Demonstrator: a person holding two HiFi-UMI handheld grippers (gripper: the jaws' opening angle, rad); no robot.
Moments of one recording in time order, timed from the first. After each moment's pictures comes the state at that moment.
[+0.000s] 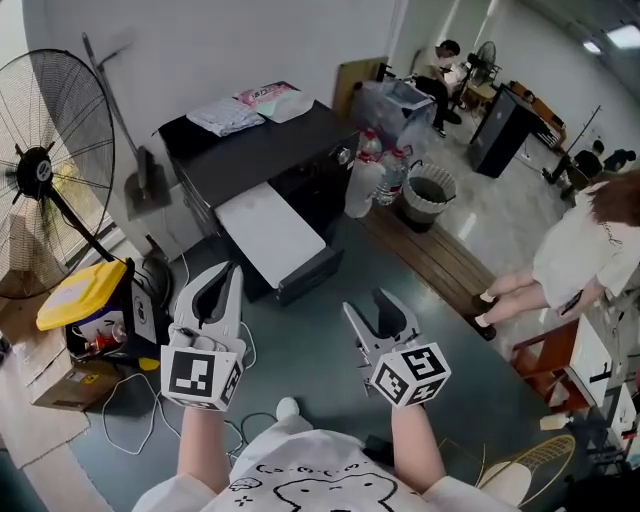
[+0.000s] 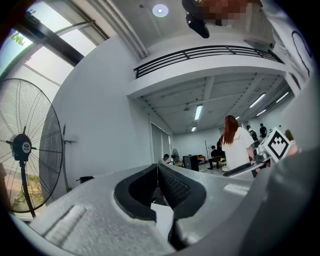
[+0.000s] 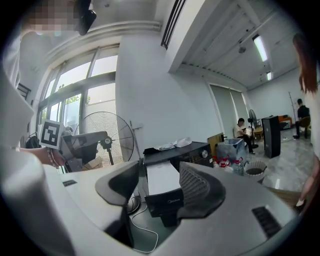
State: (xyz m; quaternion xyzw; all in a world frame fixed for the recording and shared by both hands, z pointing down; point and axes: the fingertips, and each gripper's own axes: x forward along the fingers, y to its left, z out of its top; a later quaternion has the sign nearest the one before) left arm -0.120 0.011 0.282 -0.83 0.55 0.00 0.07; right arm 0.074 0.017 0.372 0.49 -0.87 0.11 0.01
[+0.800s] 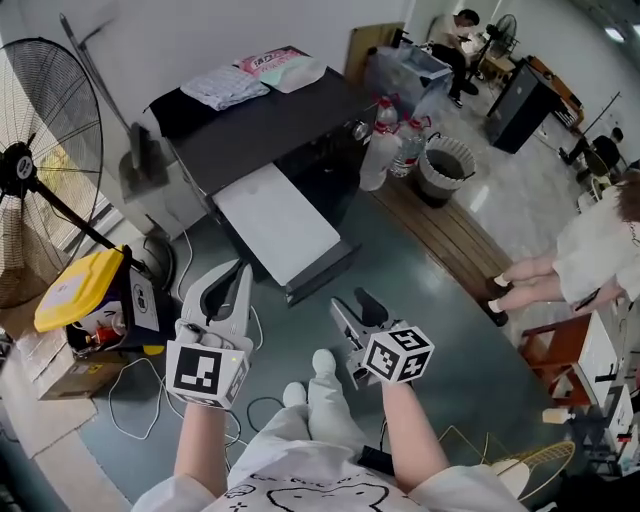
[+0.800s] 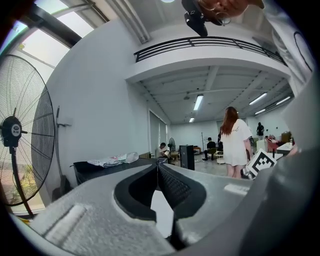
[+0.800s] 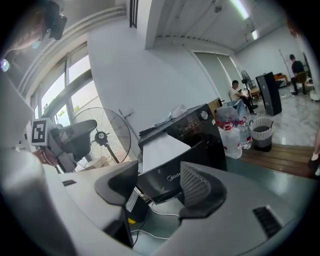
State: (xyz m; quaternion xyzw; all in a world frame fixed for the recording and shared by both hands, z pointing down) left arm -0.117 -0.058 0.345 -0.84 0.53 -0.05 0.02; right arm 0.046 -0.058 0.503 0.44 -0.85 0.29 0.02
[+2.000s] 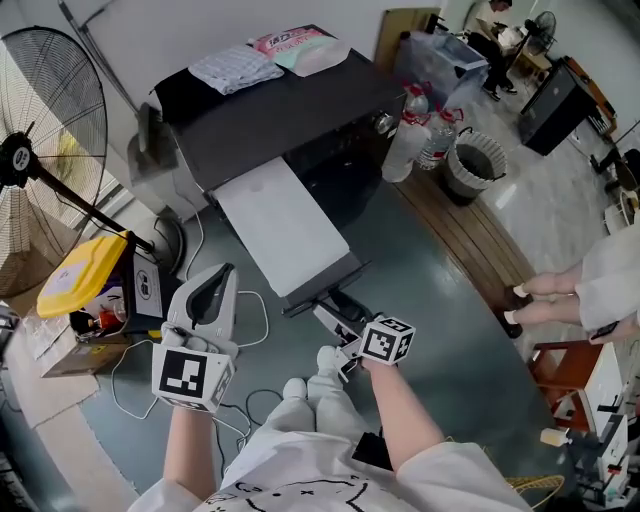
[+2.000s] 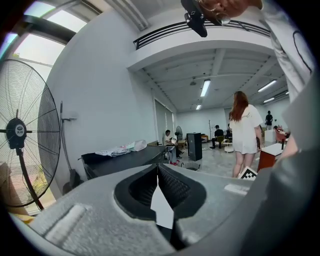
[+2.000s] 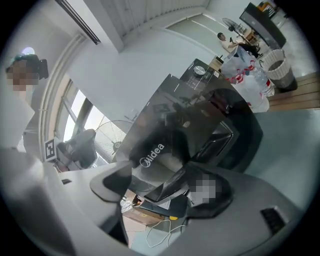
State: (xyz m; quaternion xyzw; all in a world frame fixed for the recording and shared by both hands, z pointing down) left arm -0.129 -0.106 0.389 -0.81 0.57 -0.11 0.00; right arm 0.008 -0.113 0.610 0.27 -0.84 0.46 -0.07
